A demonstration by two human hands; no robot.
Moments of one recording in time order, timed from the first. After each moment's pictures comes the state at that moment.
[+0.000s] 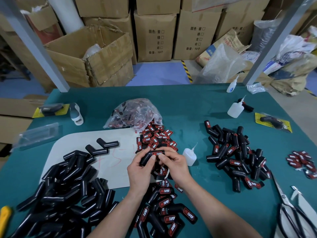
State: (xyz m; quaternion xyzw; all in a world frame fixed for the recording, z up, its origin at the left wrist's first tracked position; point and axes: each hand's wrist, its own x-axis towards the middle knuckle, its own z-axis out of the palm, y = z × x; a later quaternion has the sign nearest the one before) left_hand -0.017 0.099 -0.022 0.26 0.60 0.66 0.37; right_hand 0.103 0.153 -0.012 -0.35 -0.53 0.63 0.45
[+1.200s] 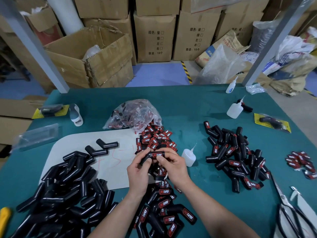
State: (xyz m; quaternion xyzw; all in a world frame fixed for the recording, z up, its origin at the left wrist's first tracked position) left_hand -0.020 0.099 -0.029 0.28 0.58 0.67 0.38; right_hand 0.102 0.149 -0.019 -0.36 -0.54 0.60 0.46
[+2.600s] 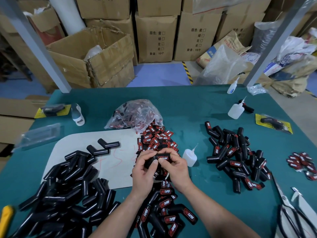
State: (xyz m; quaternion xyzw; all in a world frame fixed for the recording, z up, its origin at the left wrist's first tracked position) left_hand -0.017 0.094 -0.026 0.42 0.53 0.66 0.32; right_hand 0.103 0.147 -0.021 -0.34 -0.56 0.59 0.47
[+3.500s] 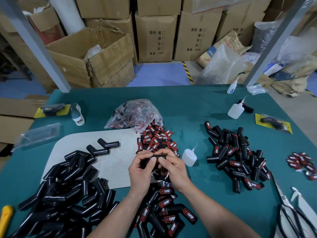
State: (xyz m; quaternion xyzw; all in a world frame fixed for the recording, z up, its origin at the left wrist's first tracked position) left_hand -0.020 0.098 -0.028 0.36 0.52 0.70 0.32; right_hand 0.104 0.145 -0.021 -0.34 -0.57 0.61 0.43
